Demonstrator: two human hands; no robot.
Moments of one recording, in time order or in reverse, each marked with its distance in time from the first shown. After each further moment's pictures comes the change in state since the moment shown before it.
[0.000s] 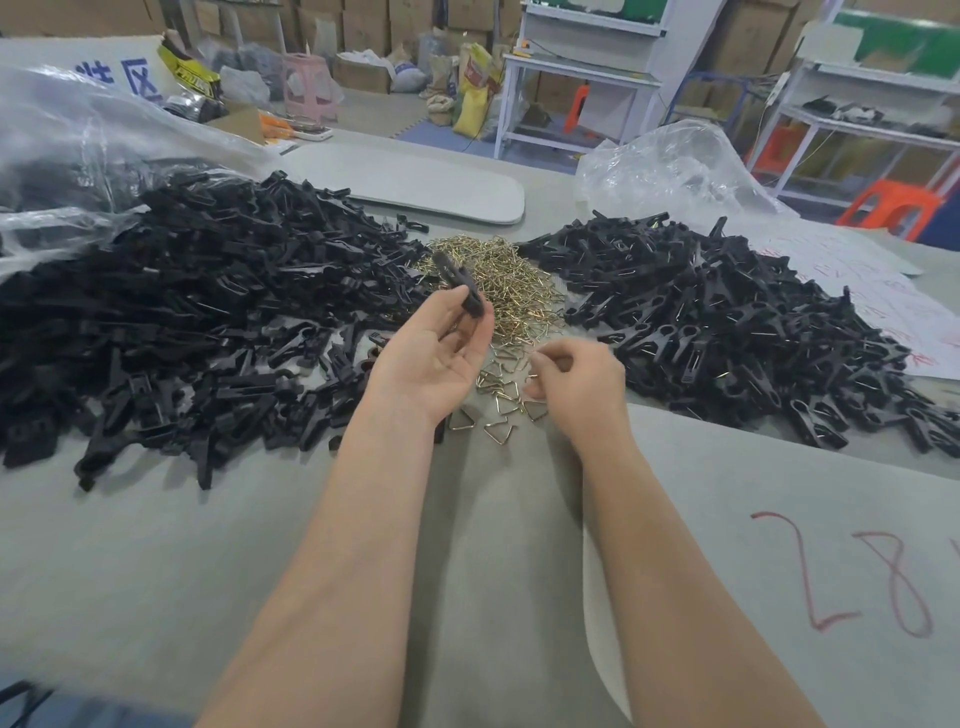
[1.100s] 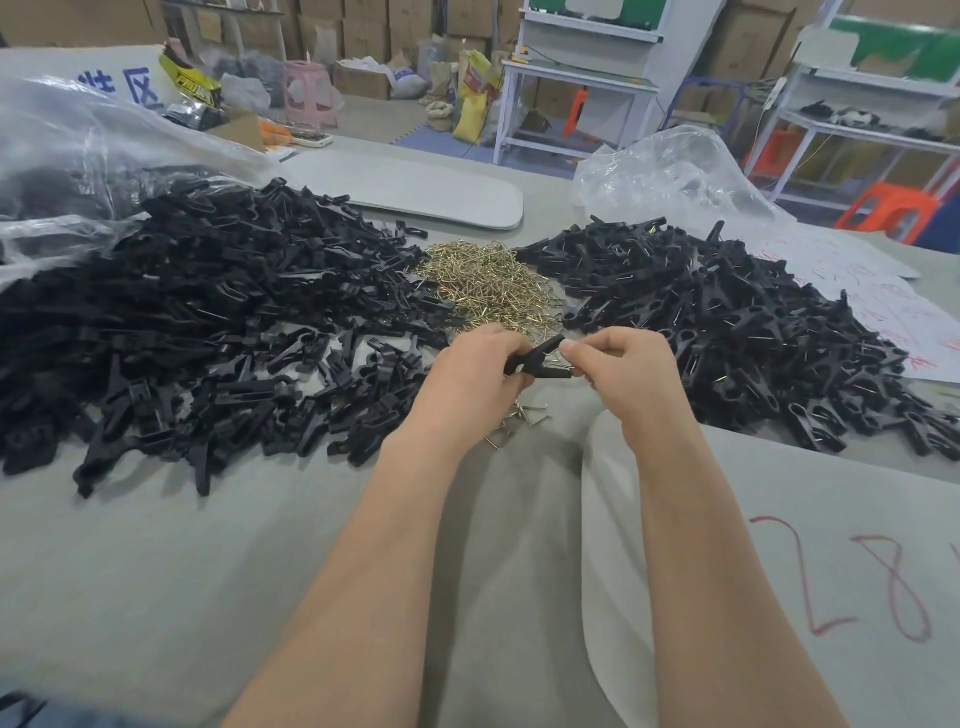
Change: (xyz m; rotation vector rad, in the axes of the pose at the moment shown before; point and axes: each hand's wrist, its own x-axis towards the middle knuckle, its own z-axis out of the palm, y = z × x) left_hand 0.002 -0.028 -0.005 1.988 -0.166 0.687; right_hand 0.002 -0.014 -0.040 0.117 0.034 0.075
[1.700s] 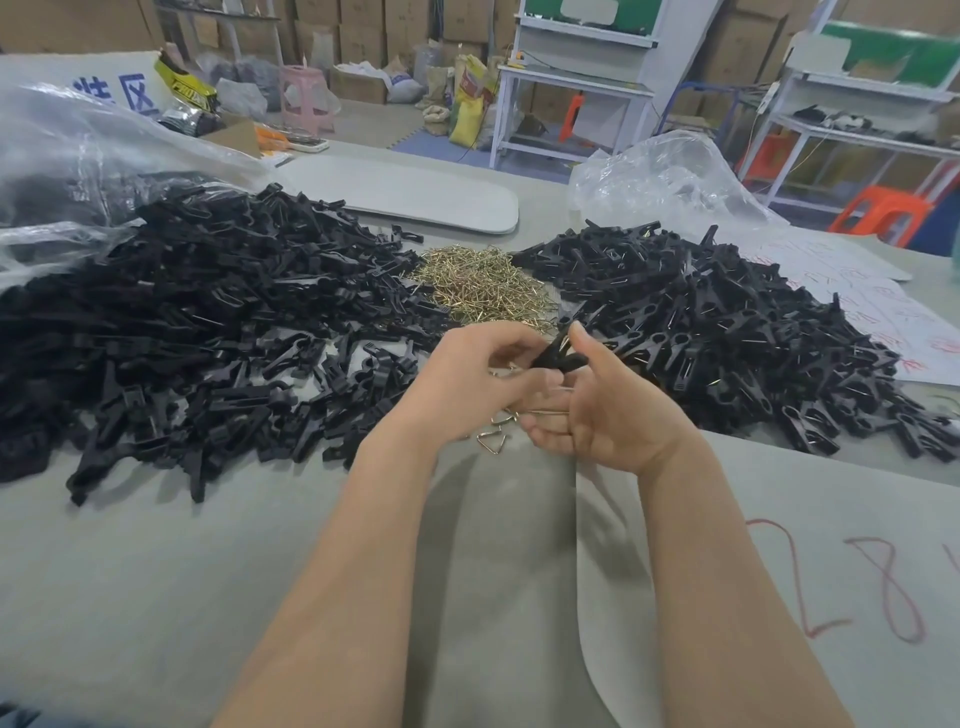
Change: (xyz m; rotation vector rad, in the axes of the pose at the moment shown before) left_hand -0.005 0.007 -0.017 -0.405 -0.068 0.044; right_hand -0.006 0.002 -0.005 0.580 -0.739 0.476
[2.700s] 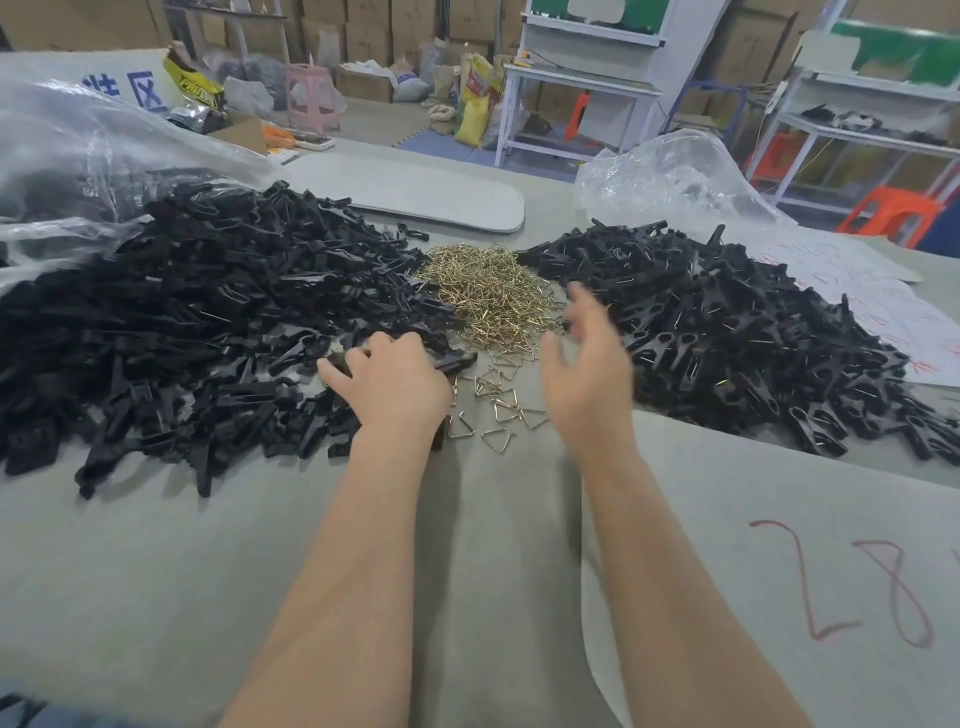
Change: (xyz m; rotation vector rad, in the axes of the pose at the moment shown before) left_hand 0.000 -0.031 -0.012 0.795 0.250 -0.712; right_hand 0.027 0.017 0.025 -0.851 0.796 -0.821
